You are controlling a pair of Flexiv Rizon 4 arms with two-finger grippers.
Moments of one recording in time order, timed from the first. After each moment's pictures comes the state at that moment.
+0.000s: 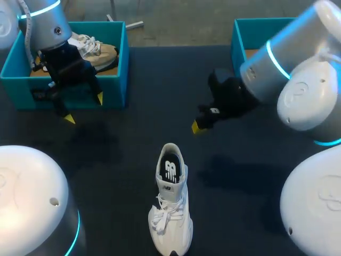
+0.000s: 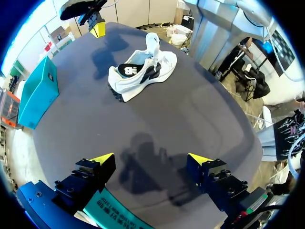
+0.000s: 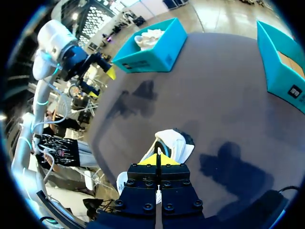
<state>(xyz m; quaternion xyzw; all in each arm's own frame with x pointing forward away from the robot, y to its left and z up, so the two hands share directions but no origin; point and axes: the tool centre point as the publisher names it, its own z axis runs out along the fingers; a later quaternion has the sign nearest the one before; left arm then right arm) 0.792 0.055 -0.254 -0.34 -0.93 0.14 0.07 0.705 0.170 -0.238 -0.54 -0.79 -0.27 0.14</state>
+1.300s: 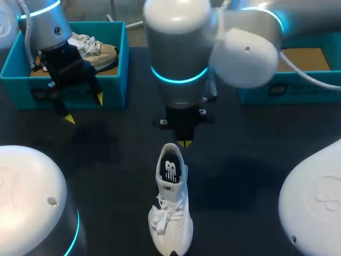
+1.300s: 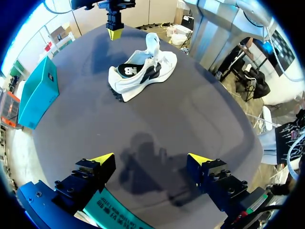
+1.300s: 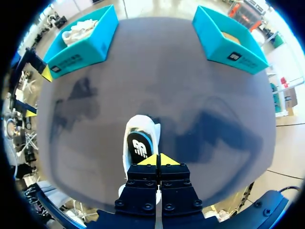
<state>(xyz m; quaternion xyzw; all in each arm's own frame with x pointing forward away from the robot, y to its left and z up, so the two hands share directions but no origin) 0.792 0.055 -0.254 -0.34 -0.93 0.14 0.07 0.674 0.198 -0.250 -0.72 -0.69 -0.01 -0.05</state>
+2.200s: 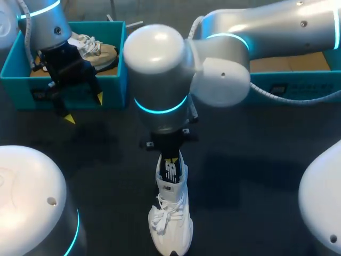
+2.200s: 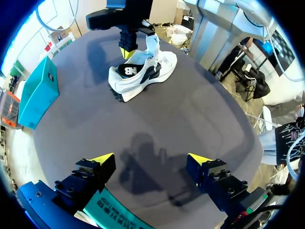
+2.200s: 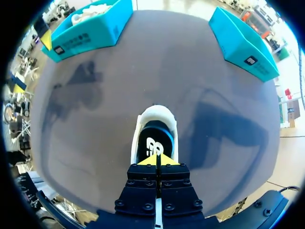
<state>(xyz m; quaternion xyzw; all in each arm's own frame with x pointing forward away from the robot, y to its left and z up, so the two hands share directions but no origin) 0.792 0.055 -0.253 -0.34 -0.93 0.14 0.07 0.664 0.230 -0.309 -0.68 -0.73 -0.01 -0.06</state>
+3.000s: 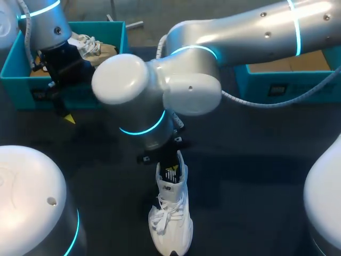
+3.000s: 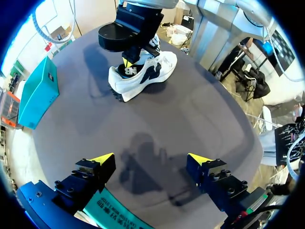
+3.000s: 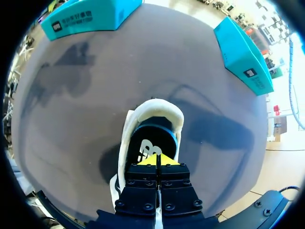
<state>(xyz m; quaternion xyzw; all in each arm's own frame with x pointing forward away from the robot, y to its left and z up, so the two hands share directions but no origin) 0.792 0.055 -0.253 -0.34 -0.93 0.14 0.07 0.664 0.223 -0.342 -0.64 -0.76 0.05 -0.13</state>
